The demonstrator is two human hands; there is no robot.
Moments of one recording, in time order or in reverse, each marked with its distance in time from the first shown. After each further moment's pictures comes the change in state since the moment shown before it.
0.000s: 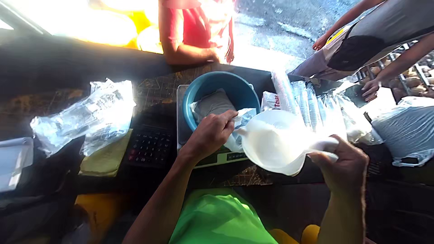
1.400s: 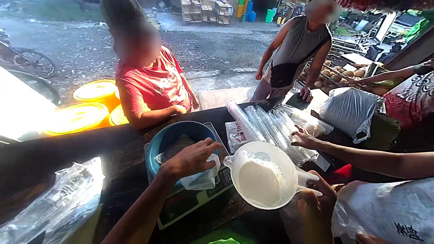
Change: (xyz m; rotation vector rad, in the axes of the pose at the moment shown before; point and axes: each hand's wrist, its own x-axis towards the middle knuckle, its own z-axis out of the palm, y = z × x) left_hand 0.069 0.061 0.011 0.493 -0.570 0.254; right_hand -0.099 0.019 -0.026 0.283 0.567 -0.079
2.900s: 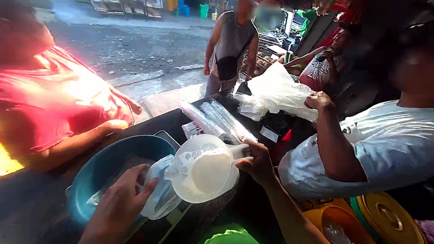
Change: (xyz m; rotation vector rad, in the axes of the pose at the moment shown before) left_hand -0.054 -0.028 0.039 -0.210 0.549 -0.120; right_hand 0.037 -0.007 0.032 -0.096 -0.200 0.015
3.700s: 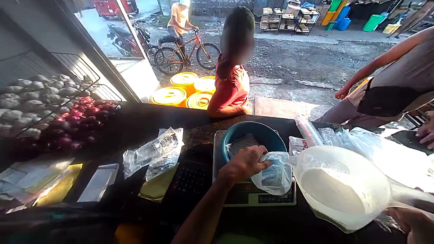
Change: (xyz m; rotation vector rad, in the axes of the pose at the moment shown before) left_hand 0.003 0.003 -0.019 -0.075 -0.192 -0.191; right_hand 0.028 0.027 -0.019 -0.214 -0.126 -0.011
